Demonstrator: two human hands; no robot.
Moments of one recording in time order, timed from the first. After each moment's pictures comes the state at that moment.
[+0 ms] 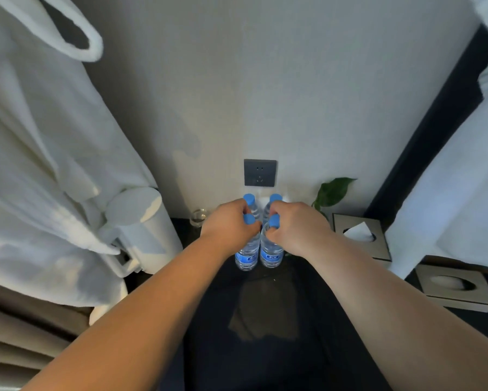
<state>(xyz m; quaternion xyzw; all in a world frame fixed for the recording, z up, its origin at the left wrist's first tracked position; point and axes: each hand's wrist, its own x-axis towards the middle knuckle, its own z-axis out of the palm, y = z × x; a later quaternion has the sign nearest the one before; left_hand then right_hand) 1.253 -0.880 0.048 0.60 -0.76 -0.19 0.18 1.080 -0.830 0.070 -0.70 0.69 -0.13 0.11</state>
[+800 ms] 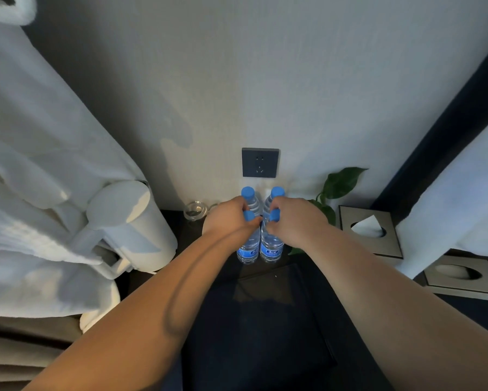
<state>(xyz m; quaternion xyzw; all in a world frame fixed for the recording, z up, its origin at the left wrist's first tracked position) 1.244 -0.916 -0.002 0.62 -0.75 -0.18 0.17 1.071 -0.877 0.021 -0.69 0.71 -0.10 0.15</state>
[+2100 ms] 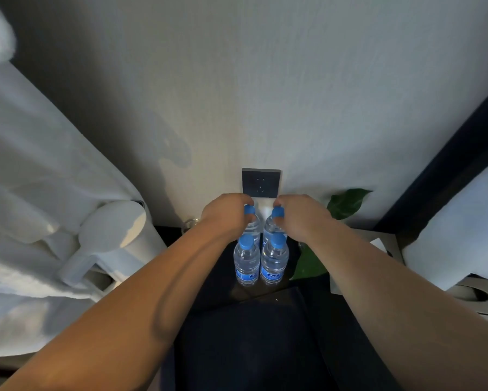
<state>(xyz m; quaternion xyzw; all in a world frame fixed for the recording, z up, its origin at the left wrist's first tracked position) 1.239 -0.994 0.011 0.56 -0.81 -0.15 0.10 1.048 -0.941 0.034 -0.68 0.72 -0.06 0.16</state>
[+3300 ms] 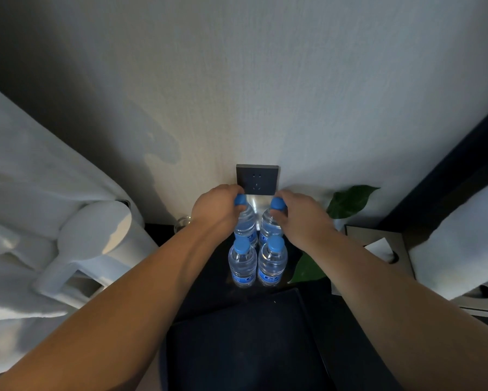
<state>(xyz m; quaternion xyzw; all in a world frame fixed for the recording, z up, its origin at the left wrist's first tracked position) 1.240 -1.005 0.004 0.55 -0.81 -0.12 0.15 1.039 -0.938 0.006 -0.68 0.69 -0.21 0.15</state>
